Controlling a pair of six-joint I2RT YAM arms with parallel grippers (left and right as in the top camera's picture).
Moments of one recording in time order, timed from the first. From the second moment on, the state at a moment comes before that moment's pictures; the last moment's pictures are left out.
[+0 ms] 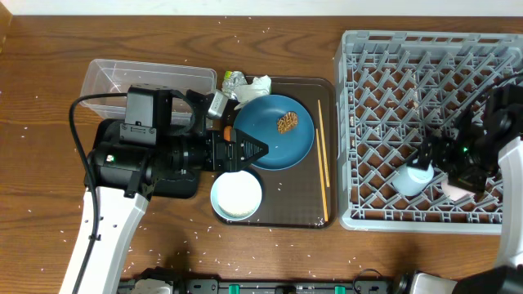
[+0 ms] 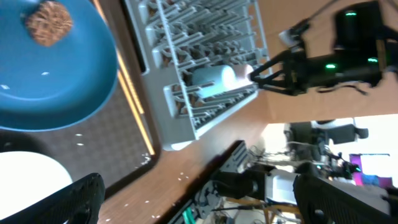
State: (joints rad) left arm -0.17 1.19 1.18 -0.94 0.91 -0.30; right arm -0.30 1.45 1.33 -1.41 -0.25 0.08
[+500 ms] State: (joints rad) left arm -0.18 1.21 1.18 -1.00 0.27 -0.33; right arm -0.24 1.02 1.45 -1.19 -0.66 0.02
